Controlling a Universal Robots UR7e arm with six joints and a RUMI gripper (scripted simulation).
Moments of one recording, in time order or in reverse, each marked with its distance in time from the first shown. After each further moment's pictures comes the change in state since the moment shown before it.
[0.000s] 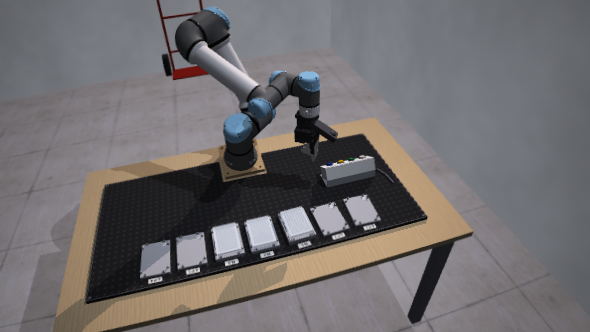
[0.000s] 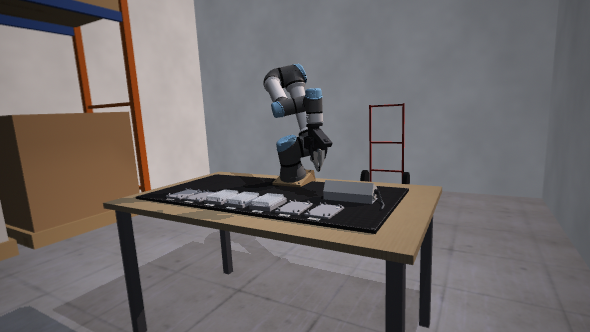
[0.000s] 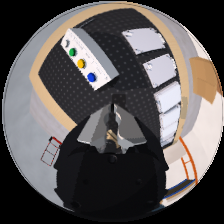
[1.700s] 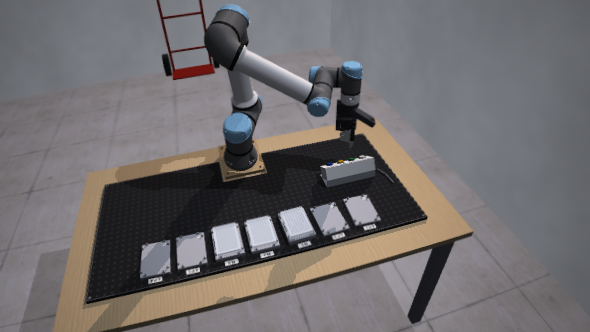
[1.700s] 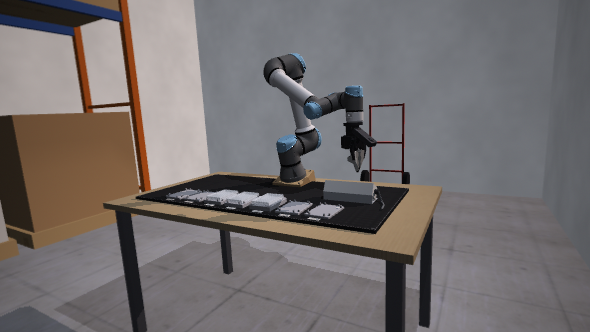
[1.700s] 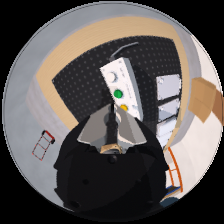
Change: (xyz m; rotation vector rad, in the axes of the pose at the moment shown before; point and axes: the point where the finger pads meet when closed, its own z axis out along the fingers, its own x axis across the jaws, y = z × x) arm -0.129 -0.125 0.002 -0.007 0.007 -0.183
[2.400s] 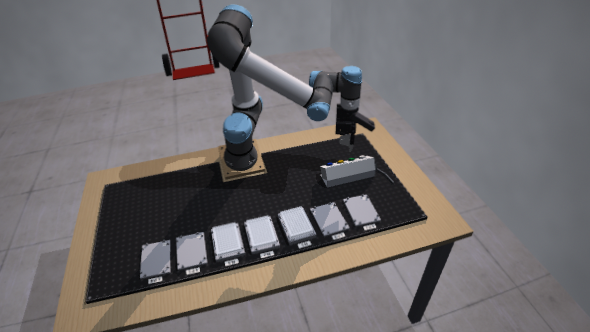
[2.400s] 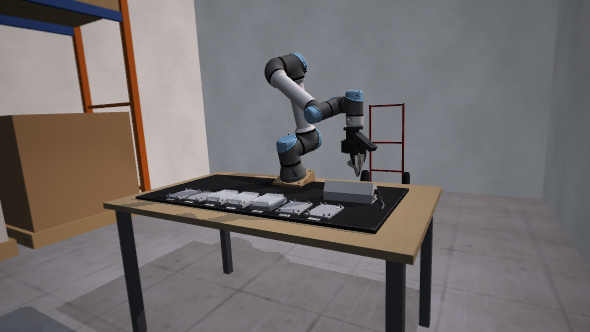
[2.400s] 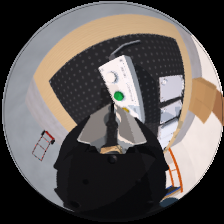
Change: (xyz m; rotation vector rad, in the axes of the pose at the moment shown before) arm 0.000 0.000 0.019 0.000 0.000 0.000
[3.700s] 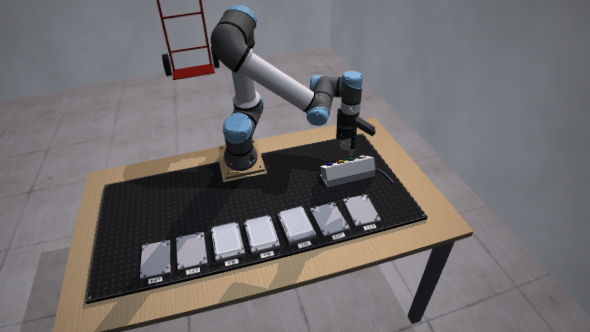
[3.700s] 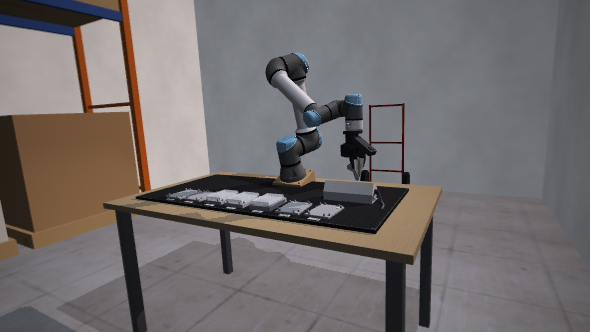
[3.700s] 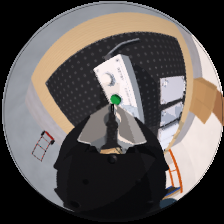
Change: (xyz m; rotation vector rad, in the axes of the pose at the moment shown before) arm 0.008 -0.004 0.016 0.000 0.000 0.000
